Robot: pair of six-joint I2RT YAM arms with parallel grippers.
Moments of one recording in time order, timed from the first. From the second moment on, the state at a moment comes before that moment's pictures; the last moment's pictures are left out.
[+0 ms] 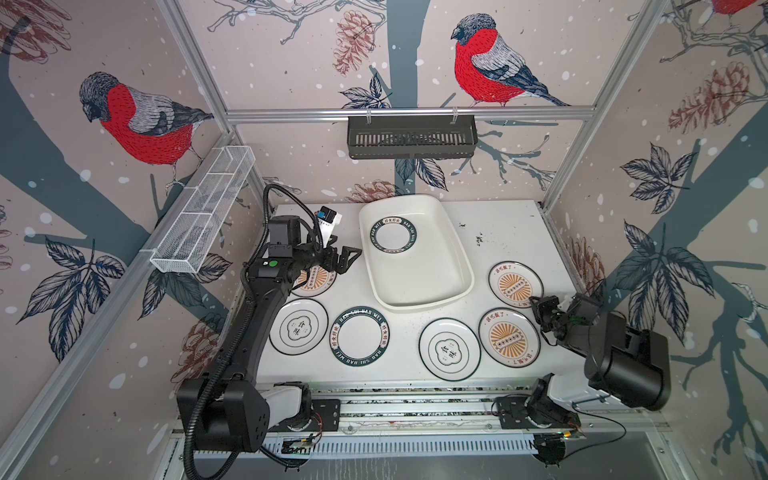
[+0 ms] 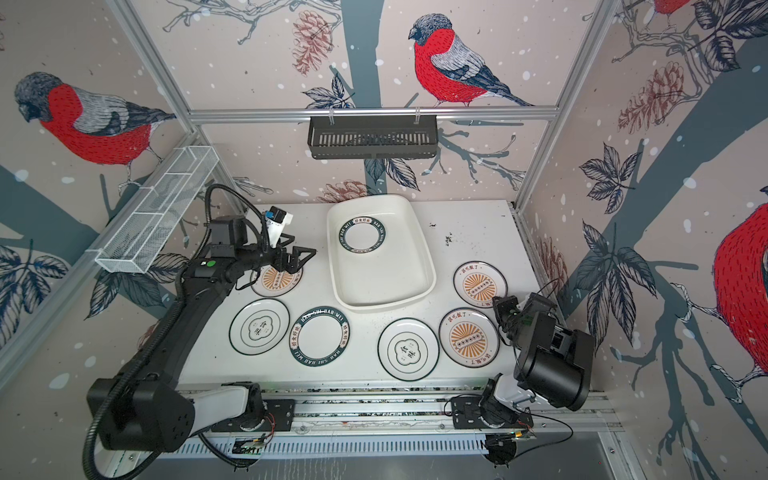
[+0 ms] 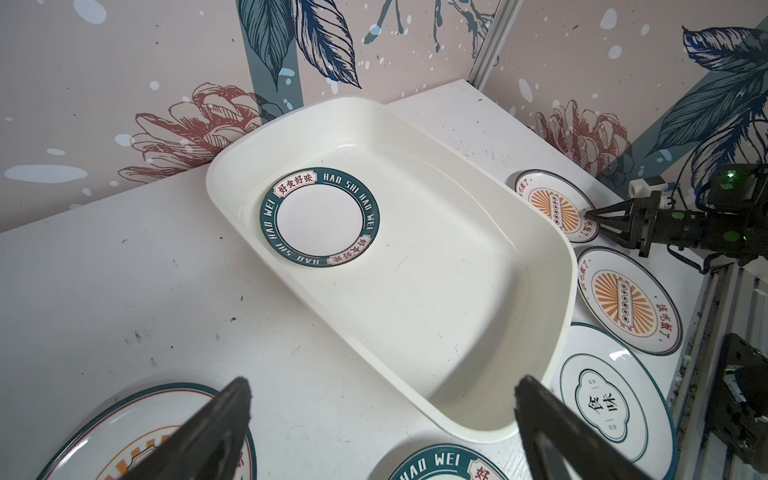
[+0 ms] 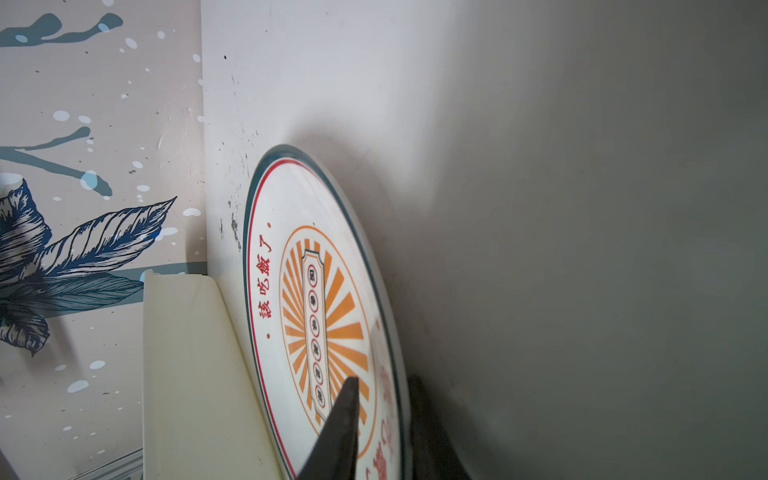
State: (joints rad) left arm -0.05 1.24 1.12 -0.49 0.67 0.22; right arm -0.51 1.48 0.29 0.45 -0.56 0.87
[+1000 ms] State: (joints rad) left arm -0.06 1.25 1.15 -0.50 0.65 0.21; right arm -0.52 1.51 0.32 0.50 -0.60 0.92
